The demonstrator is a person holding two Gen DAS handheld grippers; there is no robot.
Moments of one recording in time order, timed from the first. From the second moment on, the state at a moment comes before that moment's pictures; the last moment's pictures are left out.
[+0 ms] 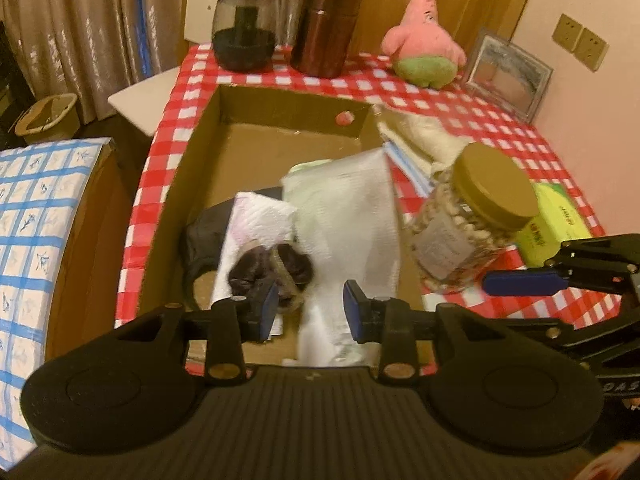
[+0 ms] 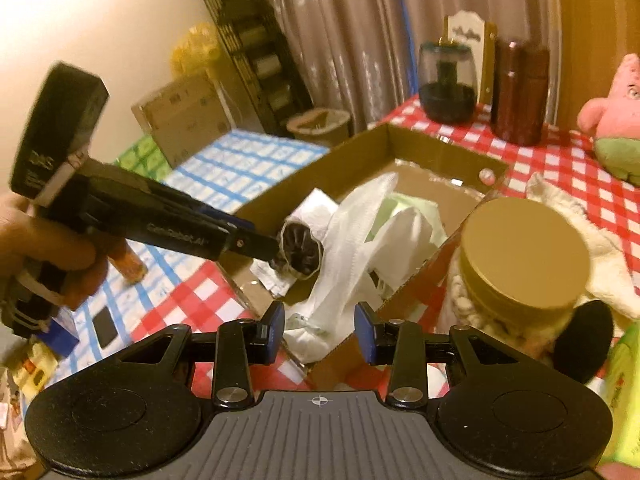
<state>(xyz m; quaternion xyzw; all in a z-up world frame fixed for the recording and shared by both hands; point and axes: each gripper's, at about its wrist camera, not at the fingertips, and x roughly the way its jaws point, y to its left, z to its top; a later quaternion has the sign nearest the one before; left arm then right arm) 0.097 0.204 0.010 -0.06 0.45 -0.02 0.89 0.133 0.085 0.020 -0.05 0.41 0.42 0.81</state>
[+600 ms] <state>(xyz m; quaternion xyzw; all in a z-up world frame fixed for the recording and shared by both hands) 0.094 0.139 0.029 -0.03 0.43 -0.07 0.90 0.092 -0.048 0.053 -0.01 0.33 0.31 0.89</state>
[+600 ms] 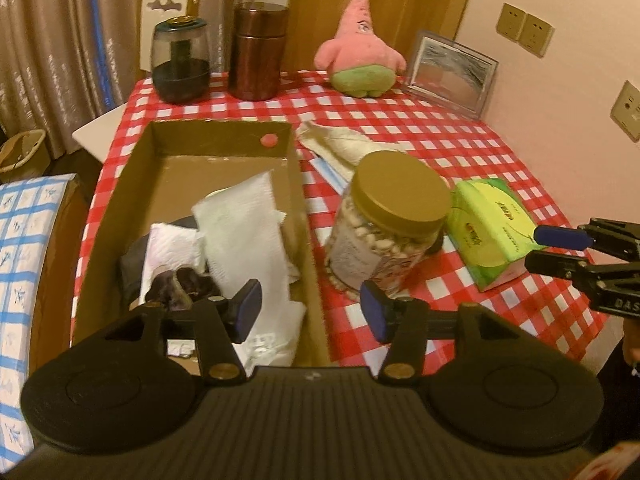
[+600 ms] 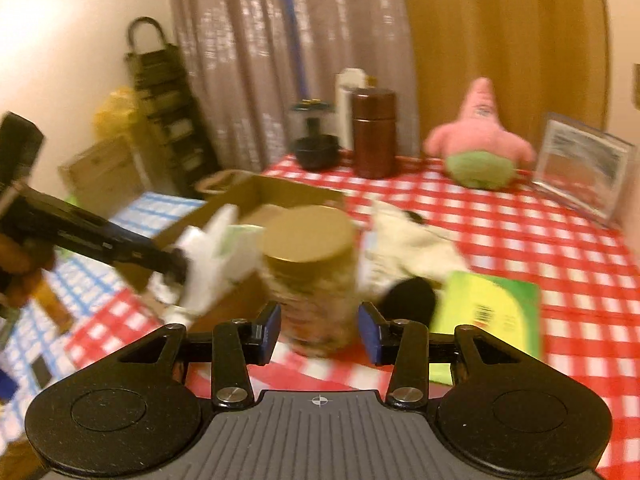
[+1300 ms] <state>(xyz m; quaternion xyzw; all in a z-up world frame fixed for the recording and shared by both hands) 0.125 0.112 0.047 0.08 0.41 -0.12 0.90 0.094 -0.097 0.042 -0.03 0.35 0.27 0.89</state>
